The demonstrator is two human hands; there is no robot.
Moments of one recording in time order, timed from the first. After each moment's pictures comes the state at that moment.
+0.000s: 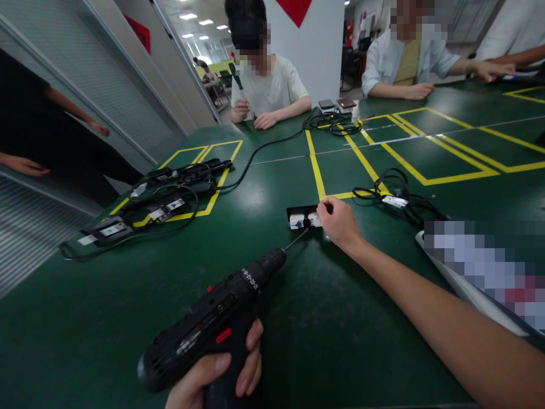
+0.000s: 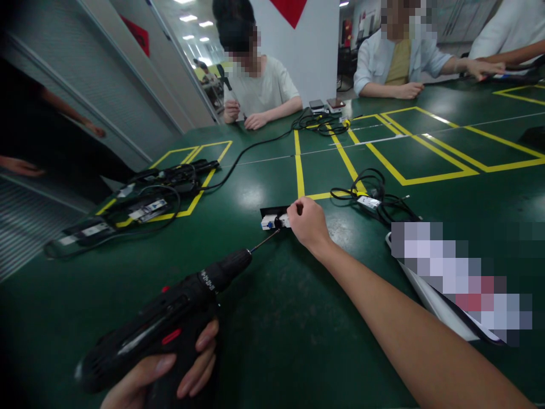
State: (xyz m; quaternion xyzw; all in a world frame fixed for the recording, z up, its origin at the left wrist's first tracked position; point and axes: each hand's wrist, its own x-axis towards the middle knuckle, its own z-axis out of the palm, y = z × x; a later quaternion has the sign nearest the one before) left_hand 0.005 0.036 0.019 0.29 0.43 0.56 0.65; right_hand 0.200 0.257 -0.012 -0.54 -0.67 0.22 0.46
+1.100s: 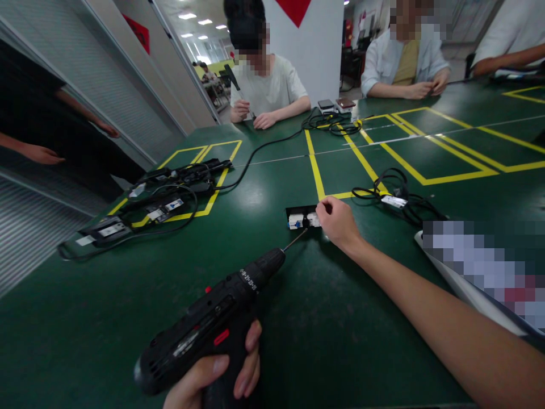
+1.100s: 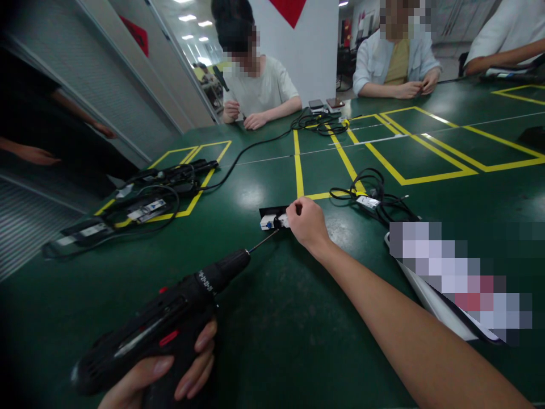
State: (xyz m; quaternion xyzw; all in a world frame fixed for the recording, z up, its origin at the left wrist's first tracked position) left_hand 0.003 0.036 0.017 0.31 0.42 0.56 0.64; right_hand 0.199 0.257 -0.010 -0.54 -0.67 0.23 0.46
